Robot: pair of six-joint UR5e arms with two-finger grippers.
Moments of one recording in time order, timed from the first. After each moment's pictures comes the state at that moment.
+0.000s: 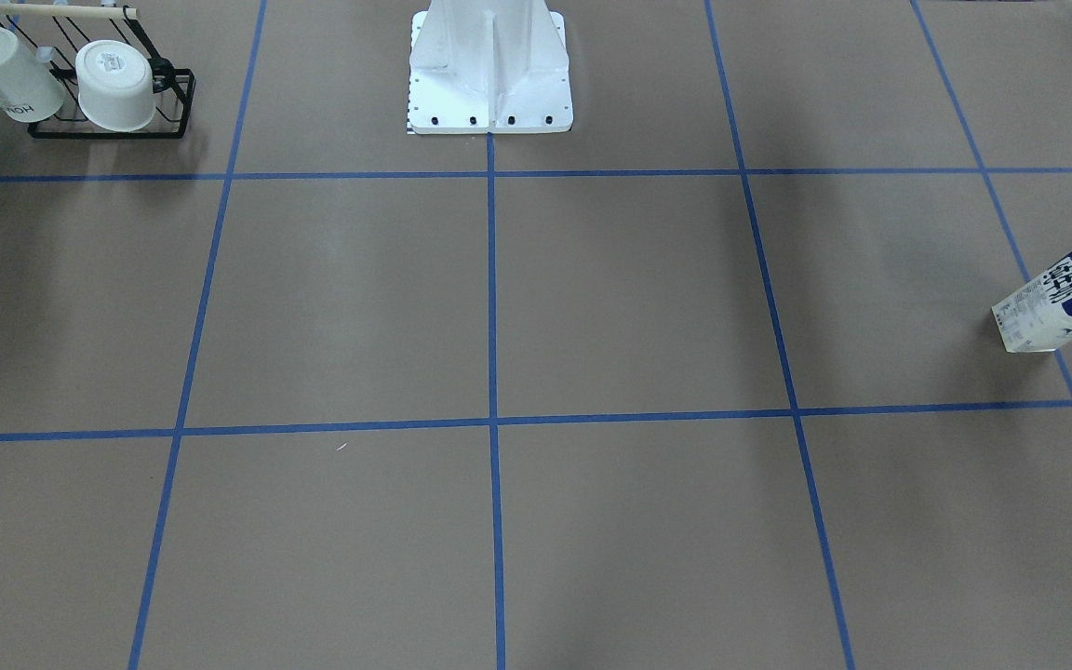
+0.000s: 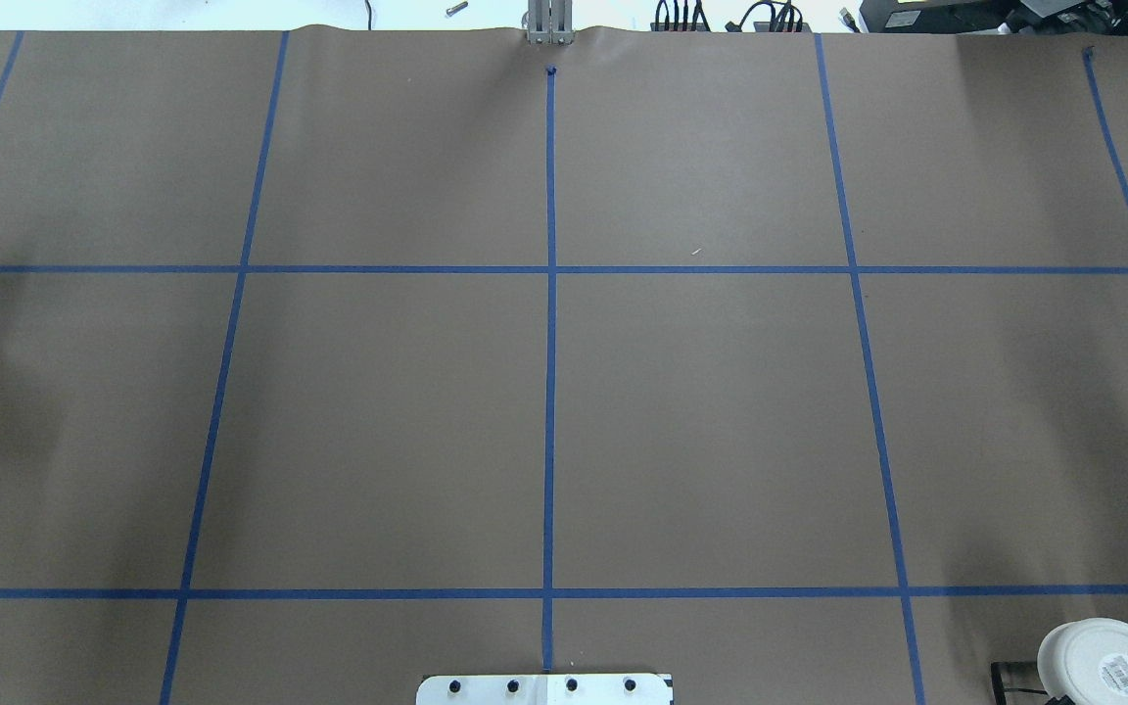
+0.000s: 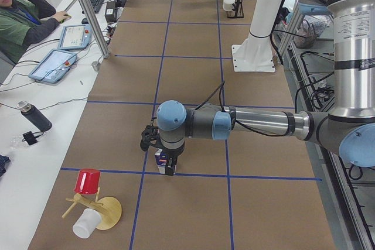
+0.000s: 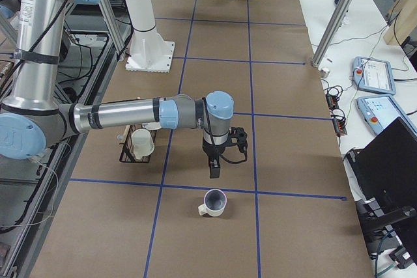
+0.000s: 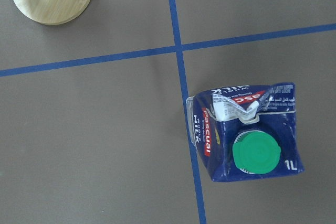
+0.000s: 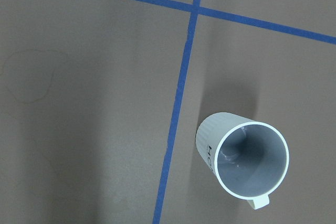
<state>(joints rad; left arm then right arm) -1.59 -1.44 -1.78 -1.54 -2.36 0.12 1.44 -1.77 1.91 -1.67 2.20 -0.04</state>
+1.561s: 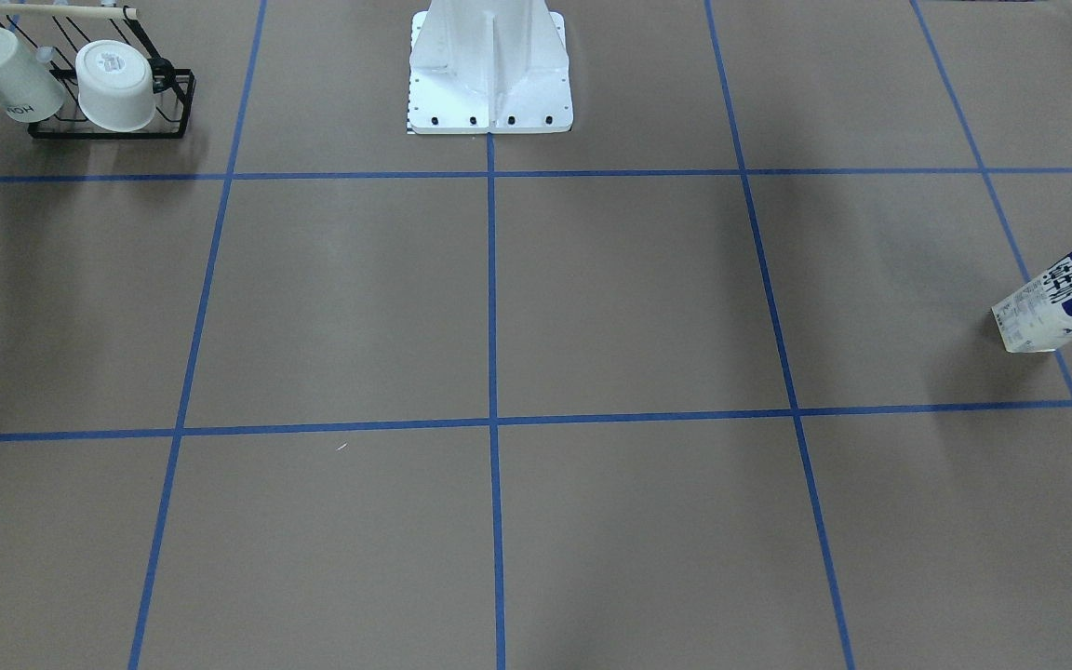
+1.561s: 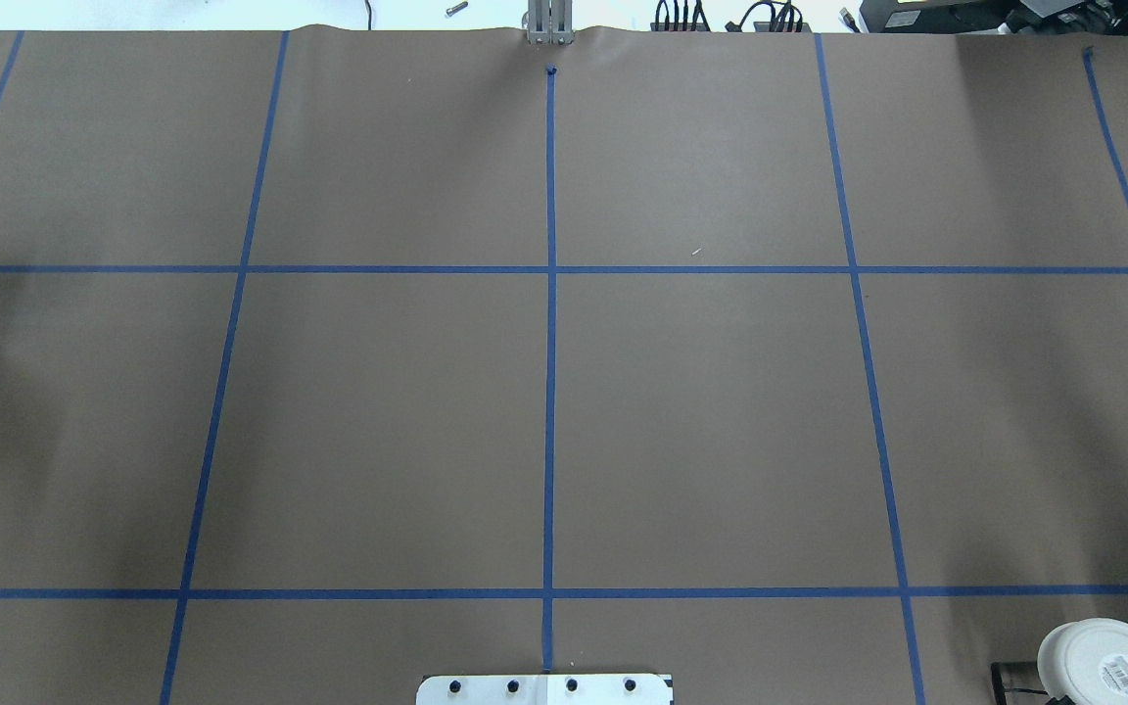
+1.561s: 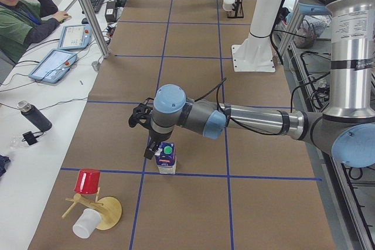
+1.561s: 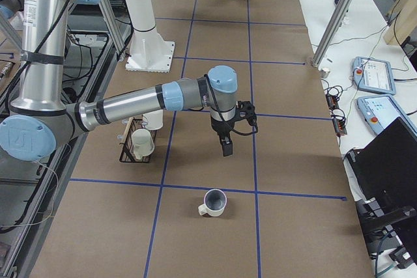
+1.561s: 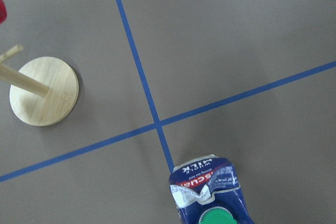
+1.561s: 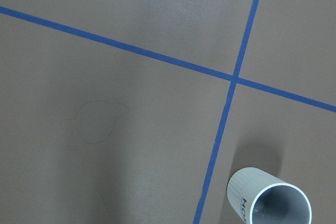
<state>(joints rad) -1.59 -1.50 -1.75 -1.85 -2.36 0.09 1.44 -1.71 2.01 -1.67 2.24 -0.04</state>
